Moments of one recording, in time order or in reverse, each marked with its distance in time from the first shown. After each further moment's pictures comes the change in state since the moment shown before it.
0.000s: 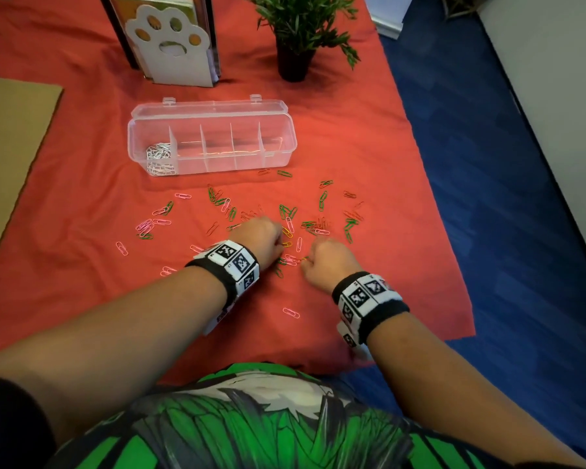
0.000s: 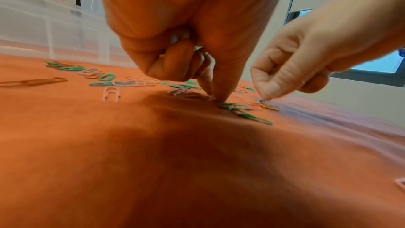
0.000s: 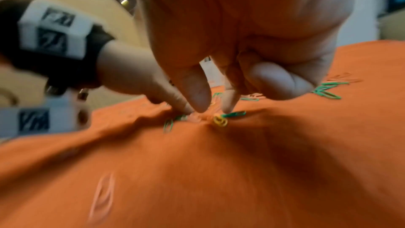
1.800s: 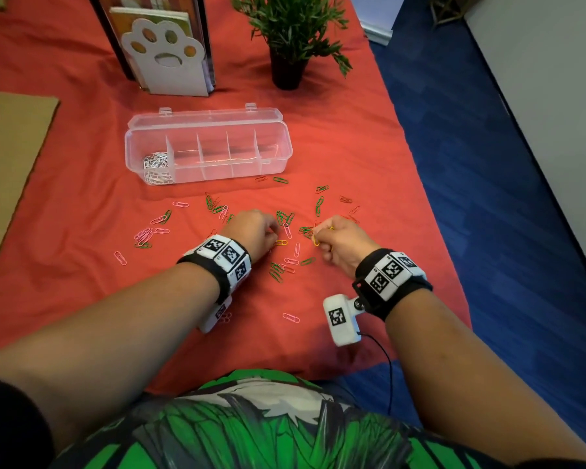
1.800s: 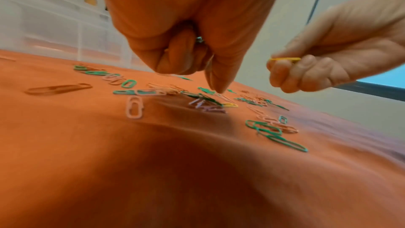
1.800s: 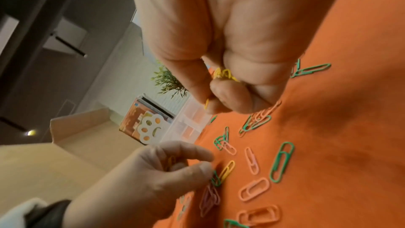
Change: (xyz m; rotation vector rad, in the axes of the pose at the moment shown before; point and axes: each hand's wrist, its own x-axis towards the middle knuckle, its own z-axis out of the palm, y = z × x) left_hand 0.014 -0.016 -0.008 -0.171 0.097 -0.018; right_hand 0.018 0.008 -0.030 1.178 -0.069 0.176
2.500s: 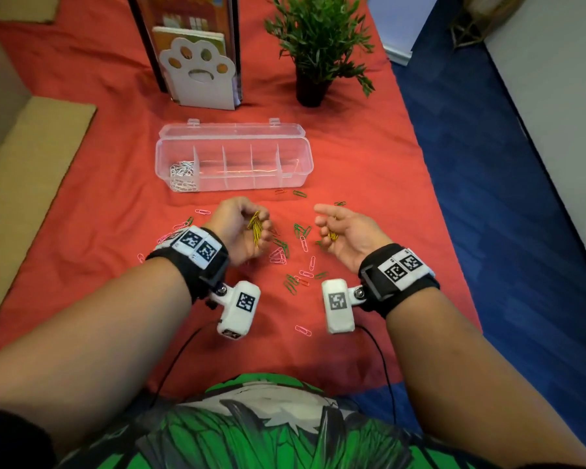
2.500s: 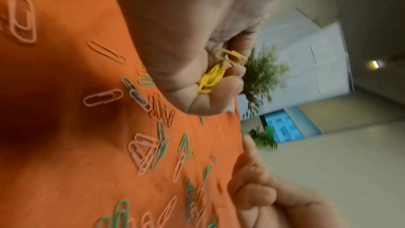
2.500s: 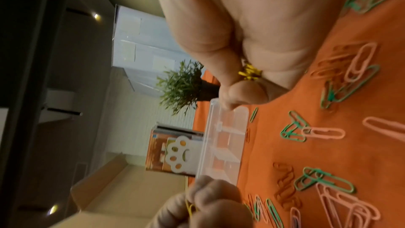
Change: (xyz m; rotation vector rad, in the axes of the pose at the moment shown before) left_hand -0.017 -0.012 -0.058 -1.680 -0.266 -0.509; right_hand 0.007 -0.043 0.011 0.454 -0.113 0.039
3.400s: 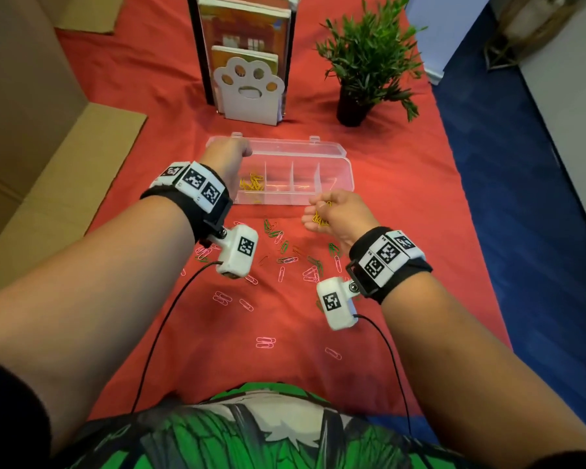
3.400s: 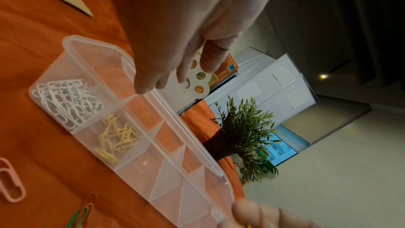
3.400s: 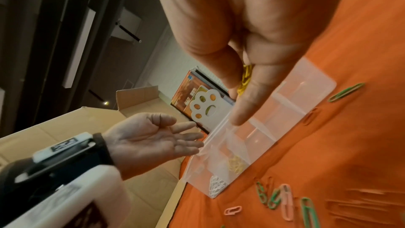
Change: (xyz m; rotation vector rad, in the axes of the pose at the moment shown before) left_hand 0.012 0.119 -0.052 0.283 0.526 0.419; right_hand 0.035 -0.019 0.095 -0.404 0.022 -0.168
